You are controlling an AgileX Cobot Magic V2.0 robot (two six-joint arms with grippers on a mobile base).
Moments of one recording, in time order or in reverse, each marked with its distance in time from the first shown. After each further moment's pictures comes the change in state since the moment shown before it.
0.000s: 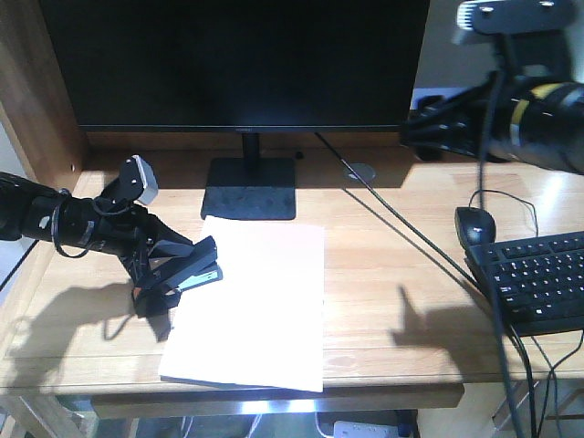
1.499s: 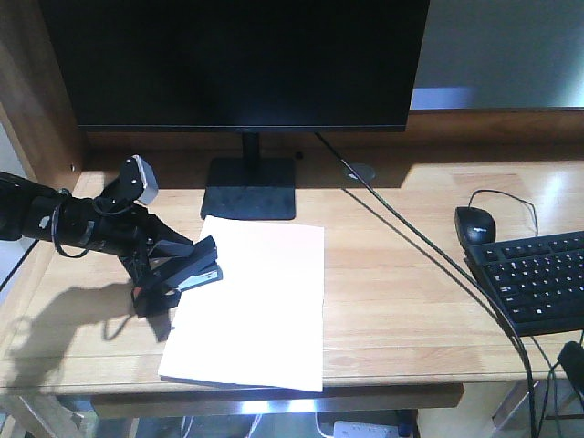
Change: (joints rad) left arm 0.000 0.000 0.000 0.000 0.000 0.000; right arm 0.000 -1.197 0.889 0.146 -0.160 -0.241
